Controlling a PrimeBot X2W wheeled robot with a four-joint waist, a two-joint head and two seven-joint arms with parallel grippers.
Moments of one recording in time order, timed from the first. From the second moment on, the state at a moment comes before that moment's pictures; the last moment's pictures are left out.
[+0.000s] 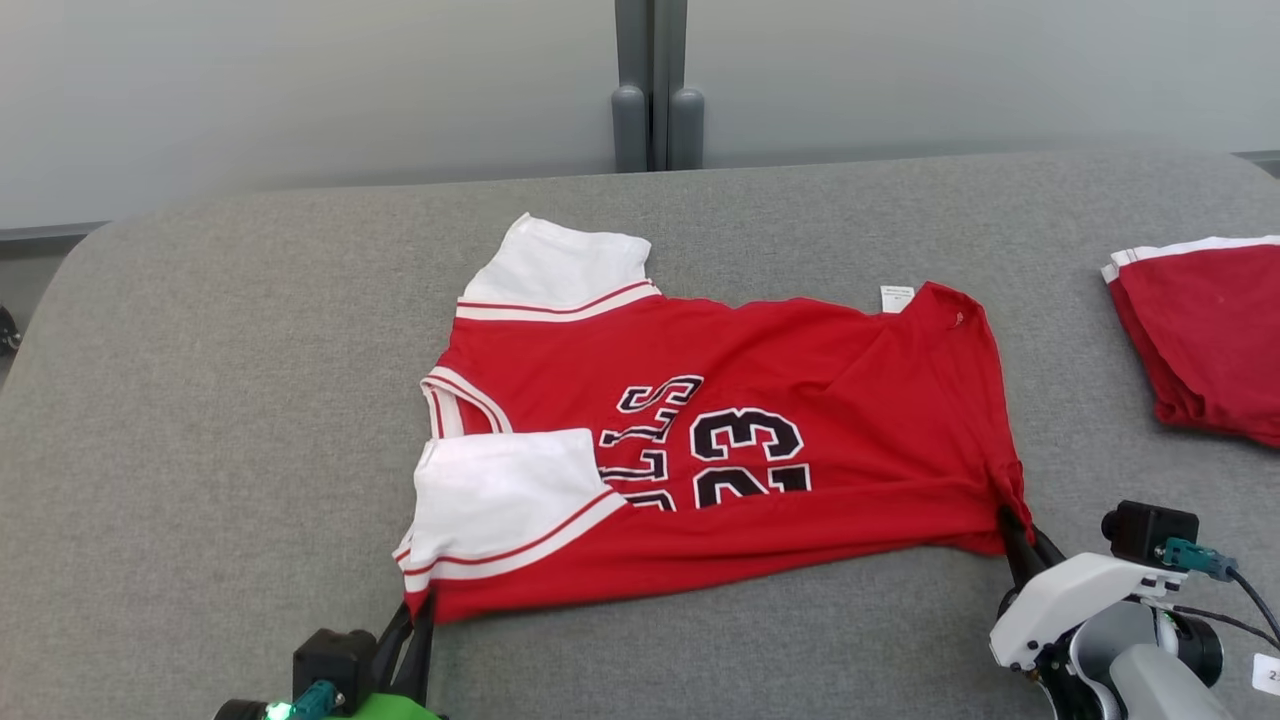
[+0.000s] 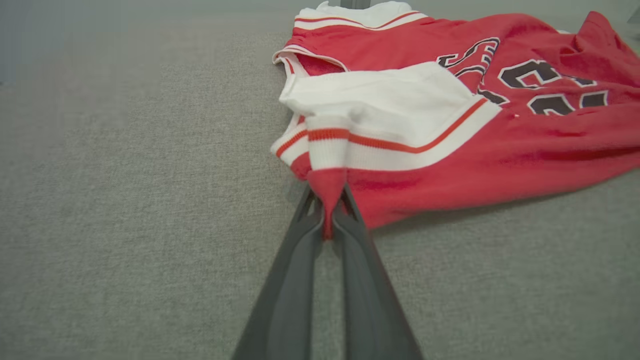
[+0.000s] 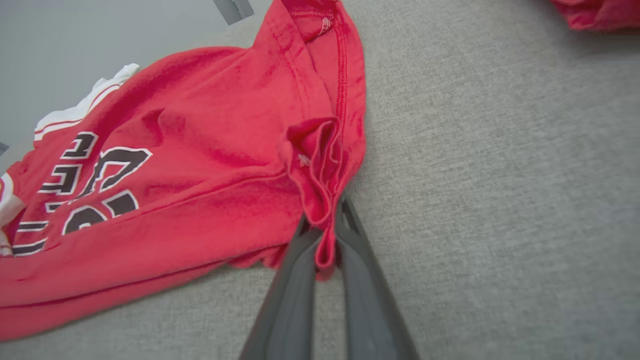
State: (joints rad) left arm -0.01 0.09 -0.18 0.42 -0.17 -0.09 -0.18; right arm -0.24 -0.18 0.12 0.72 0.55 0.13 -0.14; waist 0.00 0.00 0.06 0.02
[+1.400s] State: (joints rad) left arm -0.81 0.31 -0.47 0.45 -0.41 -0.13 0.23; right arm -0.54 -0.15 0.12 0.27 0.25 0.13 -0.05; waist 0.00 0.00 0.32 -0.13
